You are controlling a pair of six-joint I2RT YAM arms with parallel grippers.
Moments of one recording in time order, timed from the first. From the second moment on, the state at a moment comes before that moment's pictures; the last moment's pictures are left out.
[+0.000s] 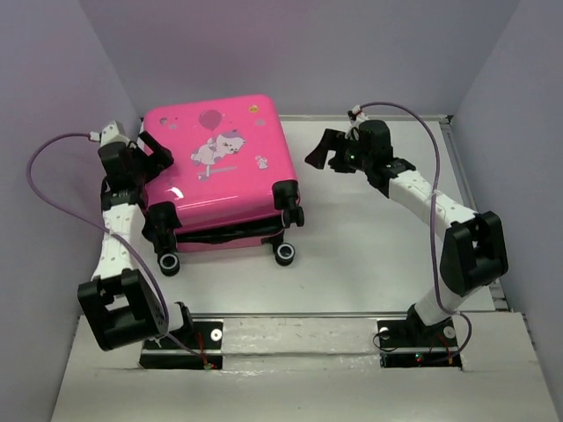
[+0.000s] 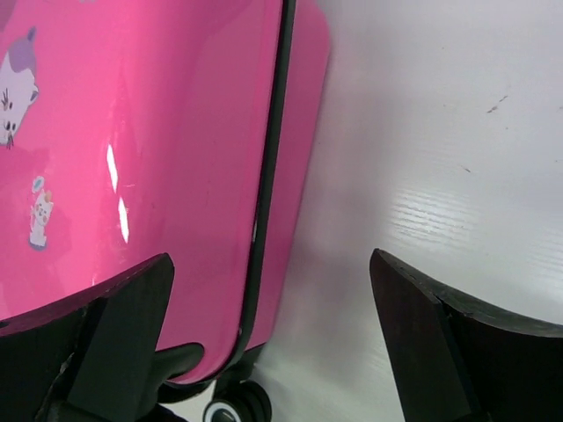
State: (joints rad) left arm 0.27 1.32 1.02 -0.09 0.15 -0.44; right arm 0.40 1.63 1.27 -0.06 -0.30 0.52
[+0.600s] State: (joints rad) left arm -0.19 1.00 1.17 -0.32 -0.05 -0.57; right arm 0.25 1.31 1.21 -0.24 -0.38 0.39
